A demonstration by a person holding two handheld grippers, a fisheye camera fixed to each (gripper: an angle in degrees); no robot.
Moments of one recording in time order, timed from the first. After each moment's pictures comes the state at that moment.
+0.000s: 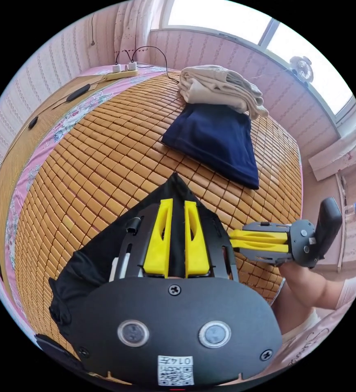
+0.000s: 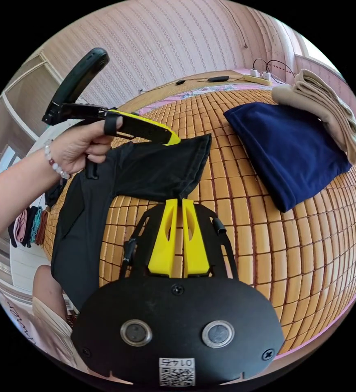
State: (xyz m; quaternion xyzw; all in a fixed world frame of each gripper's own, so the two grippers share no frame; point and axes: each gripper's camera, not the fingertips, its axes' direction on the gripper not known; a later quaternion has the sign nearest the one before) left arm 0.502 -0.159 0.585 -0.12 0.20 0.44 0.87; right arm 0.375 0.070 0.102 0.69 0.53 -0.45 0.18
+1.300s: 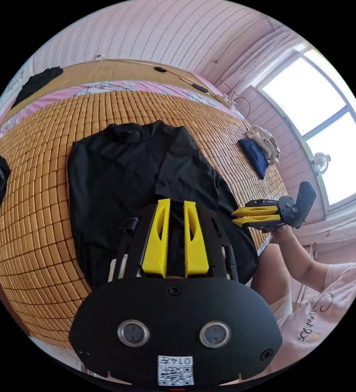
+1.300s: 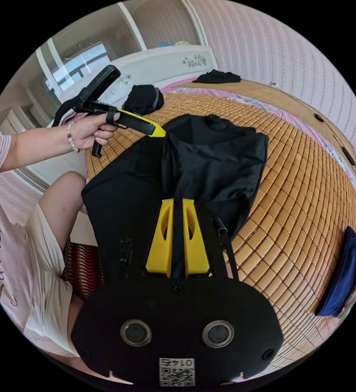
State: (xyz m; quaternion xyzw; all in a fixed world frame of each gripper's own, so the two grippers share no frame) left arm -0.024 -0.078 0.495 -0.10 0.25 0.12 0.96; right arm 0.338 -0.116 0.288 0.37 0.78 -0.48 0.15
